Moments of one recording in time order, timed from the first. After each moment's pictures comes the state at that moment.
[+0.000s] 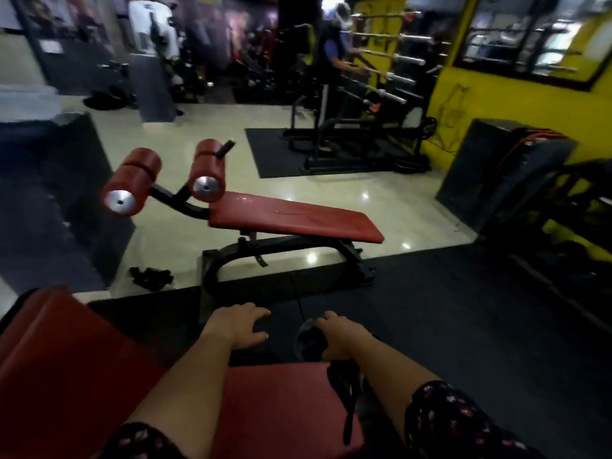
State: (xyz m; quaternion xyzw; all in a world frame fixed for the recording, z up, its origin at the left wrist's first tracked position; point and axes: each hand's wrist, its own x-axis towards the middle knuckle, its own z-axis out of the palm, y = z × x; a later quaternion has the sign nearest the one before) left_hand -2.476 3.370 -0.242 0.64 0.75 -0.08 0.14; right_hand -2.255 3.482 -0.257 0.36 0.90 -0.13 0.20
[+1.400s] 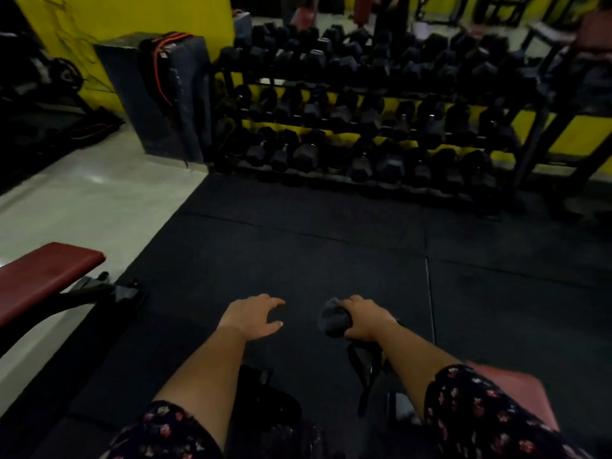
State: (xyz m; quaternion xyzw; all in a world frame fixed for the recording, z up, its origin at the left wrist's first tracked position) left_hand -1.895 3.658 -0.297 0.92 0.31 -0.18 0.13; right_hand -1.666 3.507 -0.313 0.79 0.54 -0.29 0.06
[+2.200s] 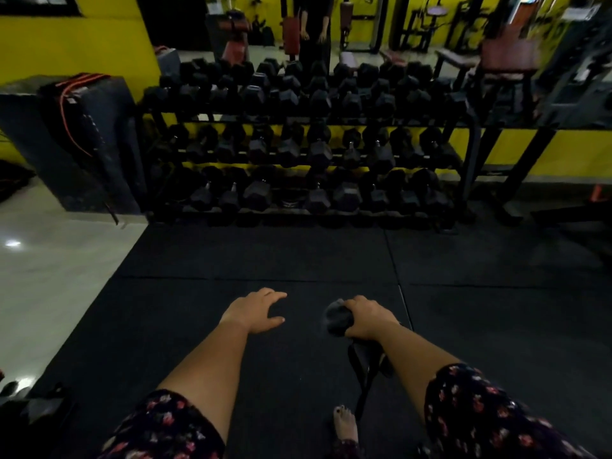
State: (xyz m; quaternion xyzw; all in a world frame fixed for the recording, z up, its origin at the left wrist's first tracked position) left_hand -1.691 3.841 -0.287 0.96 0.21 -0.17 0.11; right_hand -1.507 3.636 -0.298 0.87 0.43 -0.26 0.00
